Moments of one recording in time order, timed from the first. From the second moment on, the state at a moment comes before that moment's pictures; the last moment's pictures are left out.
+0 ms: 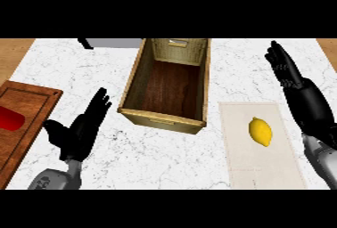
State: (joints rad) left arm -0.12 0.29 -0.27 -1.51 0.33 0.22 0.08; right arm -0.34 -0.58 0.29 -1.59 -0.24 -0.19 -0.20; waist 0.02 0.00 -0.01
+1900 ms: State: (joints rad) left arm -0.19 0.42 -0.08 -1.45 0.21 0.27 0.12; right arm -0.31 -1.04 0.24 -1.76 -0.13 0.14 0.81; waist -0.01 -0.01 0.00
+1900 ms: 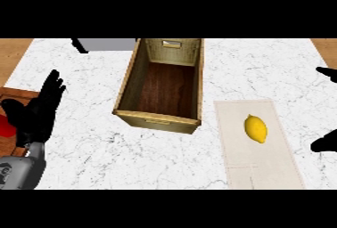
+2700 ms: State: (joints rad) left arm -0.20 0.35 -0.03 -1.43 0.14 0.22 0.12; right arm -0.13 -0.72 0.18 -1.74 0.15 0.05 0.64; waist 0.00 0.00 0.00
